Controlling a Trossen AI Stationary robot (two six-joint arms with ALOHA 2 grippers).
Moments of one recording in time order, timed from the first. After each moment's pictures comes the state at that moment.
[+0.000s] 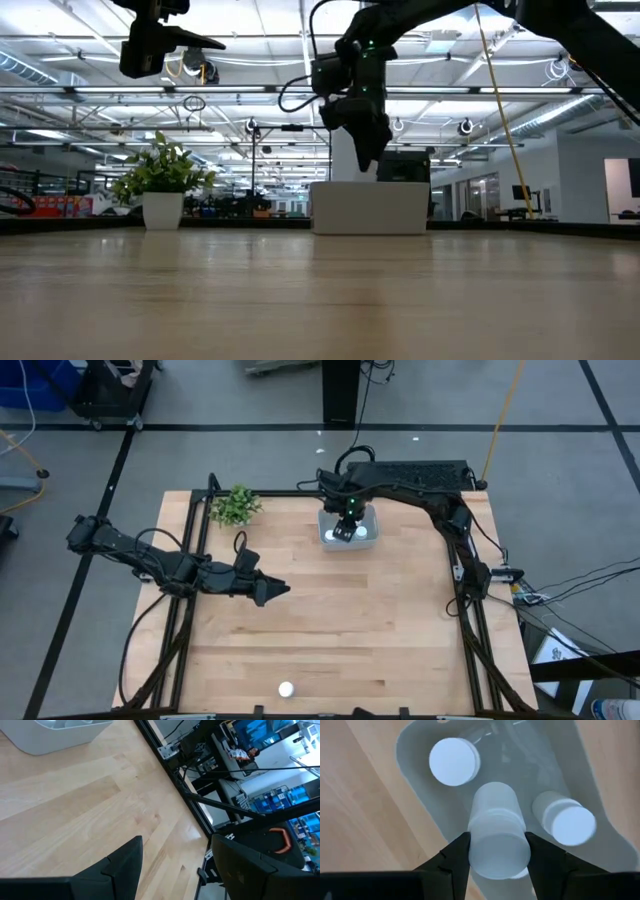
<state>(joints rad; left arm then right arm) -0.31 1.04 0.70 -0.04 -0.34 -1.12 -0.46 2.14 1.97 -1.36 -0.05 -0.05</state>
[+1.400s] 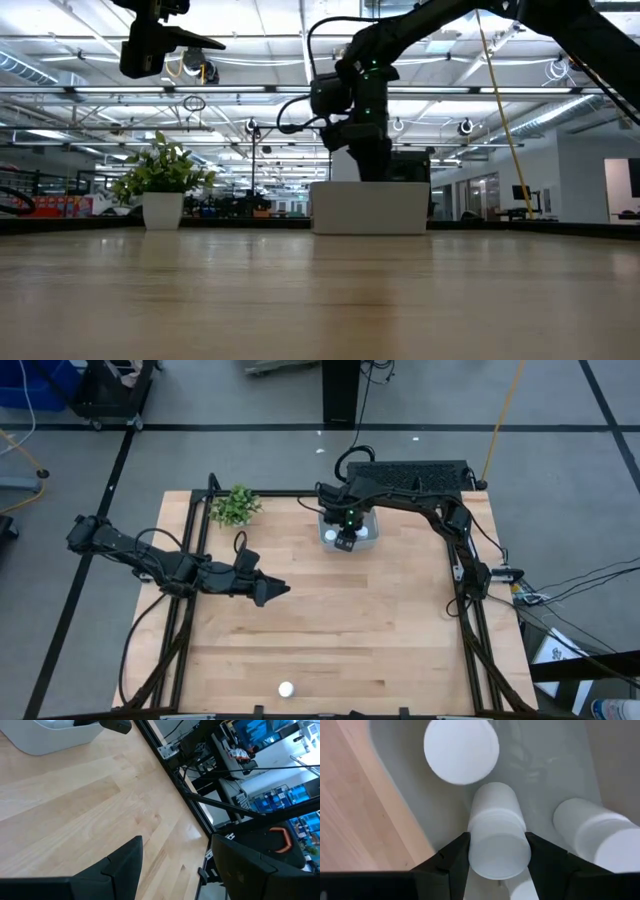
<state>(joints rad) -0.31 1.04 0.70 -0.04 -0.34 -1.12 -0.44 2.13 1.80 -1.20 -0.06 -0.10</state>
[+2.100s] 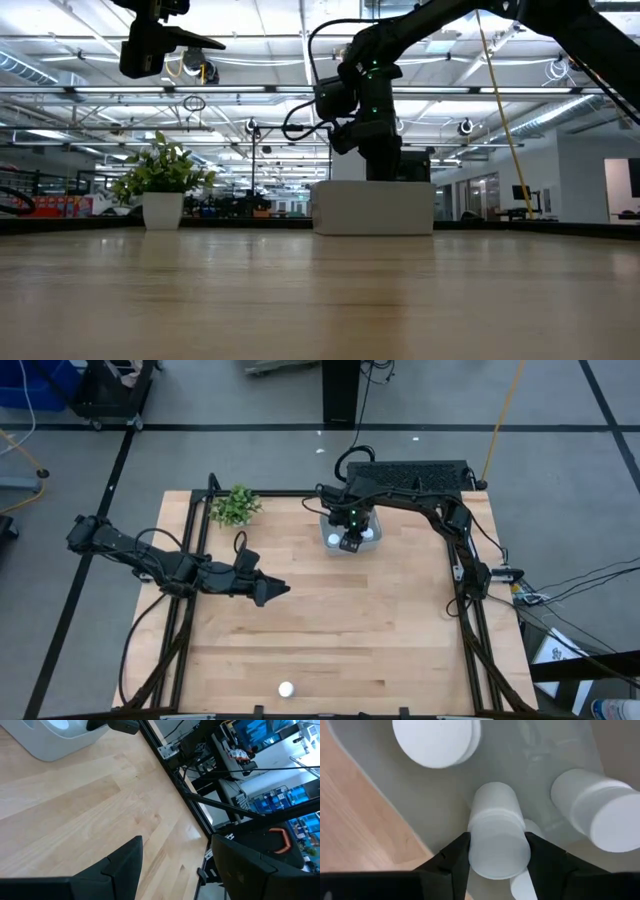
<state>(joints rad) -0.31 1.04 0.70 -0.04 -0.34 -1.12 -0.44 2.13 1.80 -1.31 -0.05 -0.09</state>
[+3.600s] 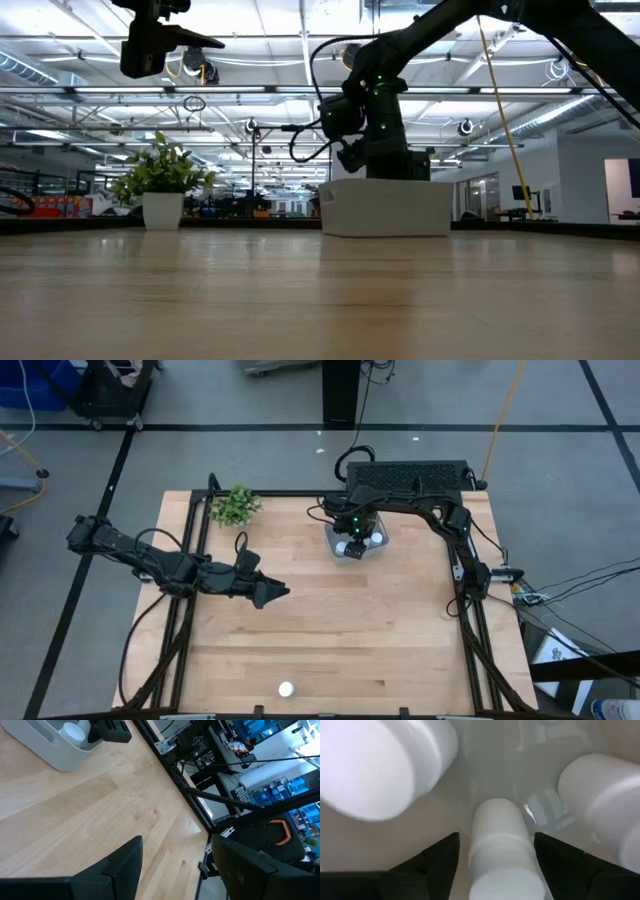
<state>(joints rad) -0.31 1.04 0.70 -0.04 -0.32 -1.09 -0.43 2.14 1.68 -1.28 -0.05 -0.07</state>
